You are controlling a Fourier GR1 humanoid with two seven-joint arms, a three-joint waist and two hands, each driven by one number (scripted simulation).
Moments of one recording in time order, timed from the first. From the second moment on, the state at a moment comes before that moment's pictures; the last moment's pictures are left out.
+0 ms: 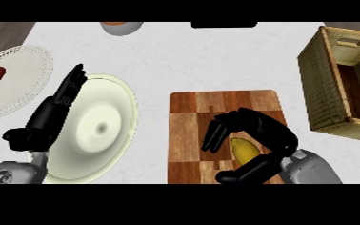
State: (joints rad) left arm -0.11 0.48 -0.18 -1.54 0.19 0.07 -0.12; right arm -0.24 -0.27 0.37 -1.66 -0.17 0.50 -0.27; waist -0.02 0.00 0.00
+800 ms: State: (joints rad) left arm -0.14 0.45 -0.19 -1.57 0.19 0.05 -0.05; right arm -0.11 -0.57 0.27 -2.10 0.38 0.33 -0.07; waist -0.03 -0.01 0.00
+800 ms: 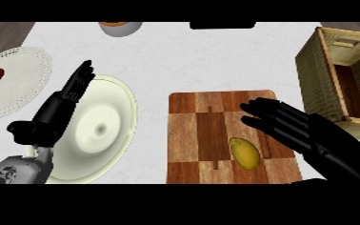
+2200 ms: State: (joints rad) left arm -0.17 0.36 -0.12 -1.59 0.11 -0.04 0.01; right arm -0.12 -0.65 -0.01 -2.09 0.26 0.86 0.02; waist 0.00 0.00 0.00
